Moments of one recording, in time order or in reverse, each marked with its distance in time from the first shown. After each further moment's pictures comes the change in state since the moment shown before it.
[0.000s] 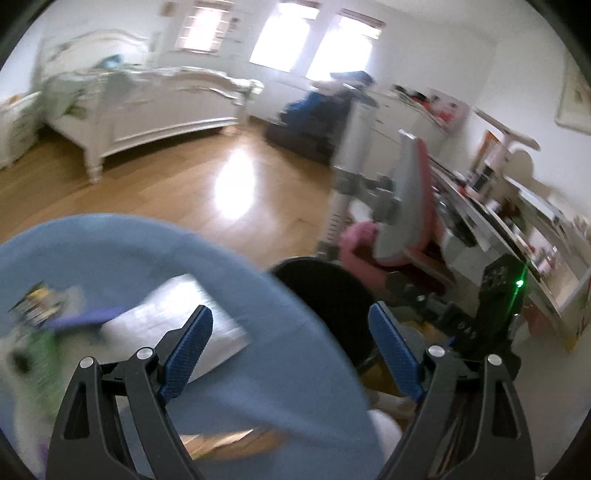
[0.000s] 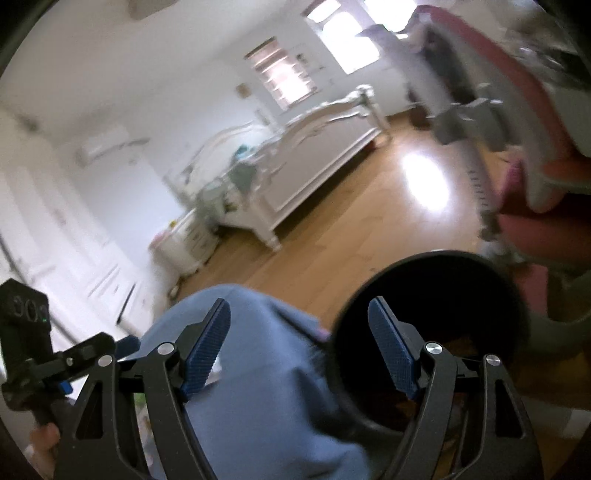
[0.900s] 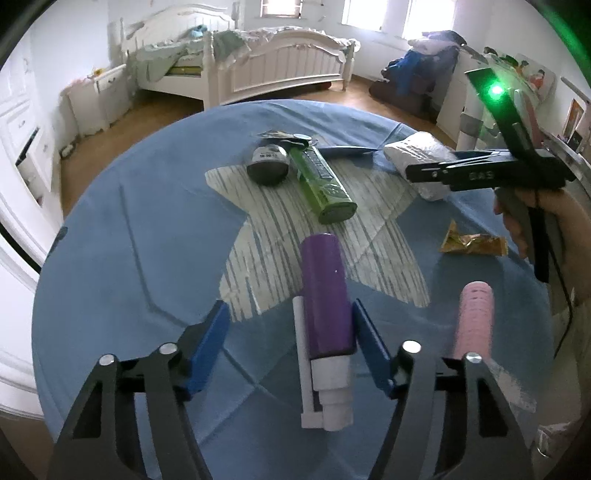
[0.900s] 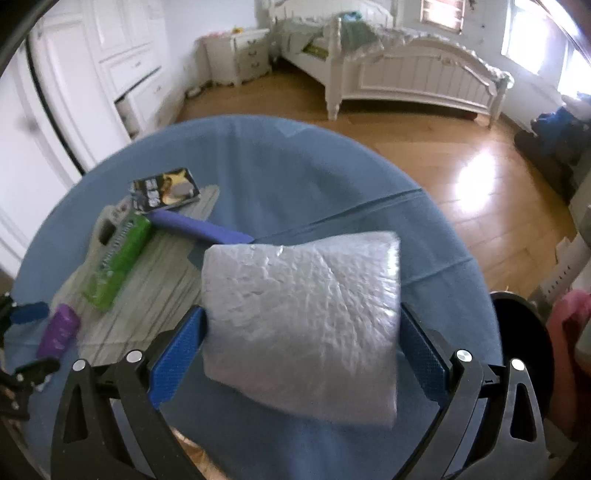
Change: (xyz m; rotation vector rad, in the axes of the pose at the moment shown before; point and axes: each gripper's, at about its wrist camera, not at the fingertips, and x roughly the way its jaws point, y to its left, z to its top) left arm -0.086 0.139 -0.121 -0.033 0.176 0.396; right arm 0.197 0.188 -0.068 -0.599 0.577 -0.109
